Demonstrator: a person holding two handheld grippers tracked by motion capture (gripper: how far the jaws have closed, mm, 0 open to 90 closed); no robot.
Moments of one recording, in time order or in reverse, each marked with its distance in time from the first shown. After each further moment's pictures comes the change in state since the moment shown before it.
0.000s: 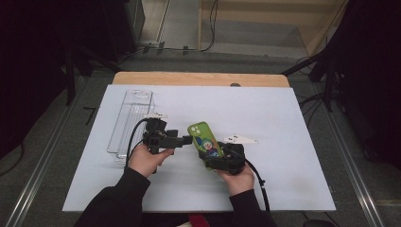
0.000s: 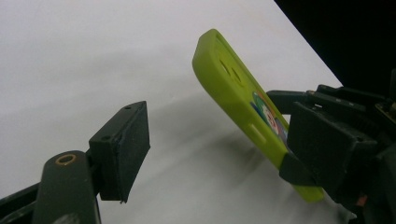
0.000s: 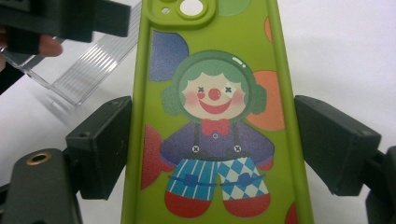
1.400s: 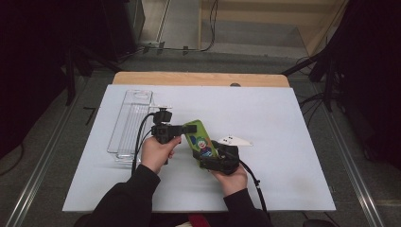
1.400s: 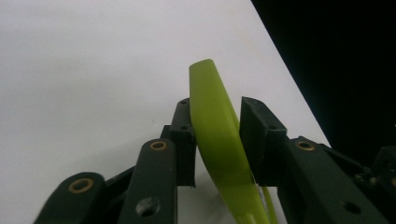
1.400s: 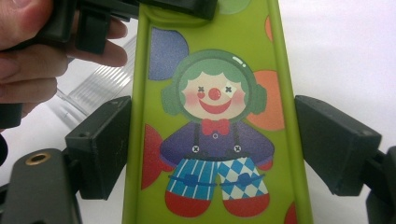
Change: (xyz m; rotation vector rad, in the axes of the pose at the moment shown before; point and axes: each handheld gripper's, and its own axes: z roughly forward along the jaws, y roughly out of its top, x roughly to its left) left arm 0.010 0.020 0.026 -0.020 -0.093 -0.168; right arm 0.009 -0.003 0.012 -0.068 0.049 -0.014
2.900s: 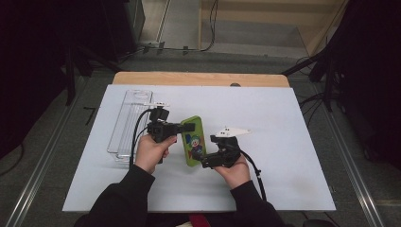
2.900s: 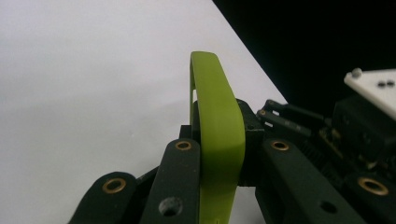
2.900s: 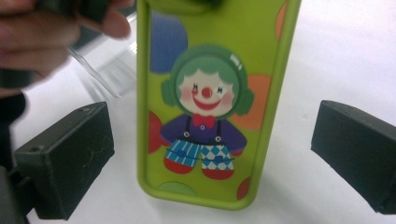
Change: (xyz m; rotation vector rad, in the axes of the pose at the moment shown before) left arm -0.011 0.006 -0.021 -0.008 -0.090 0.140; right arm -0.007 0.029 -0.002 0.100 0.136 -0.138
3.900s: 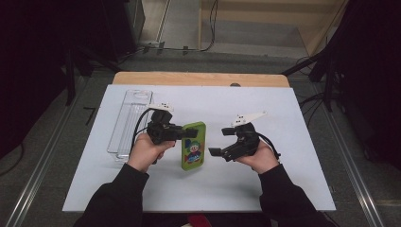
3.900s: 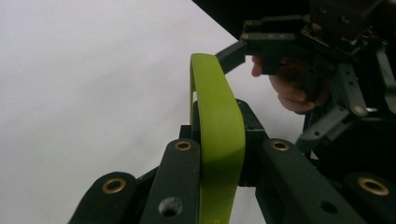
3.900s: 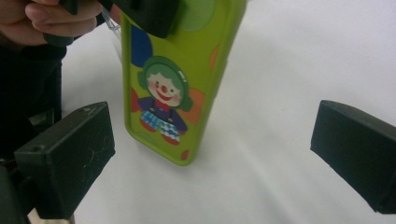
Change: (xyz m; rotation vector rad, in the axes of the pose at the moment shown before) left arm -0.015 0.003 -0.007 0.095 -0.100 0.214; right arm -0.035 0.032 -0.044 0.143 0.144 -0.143
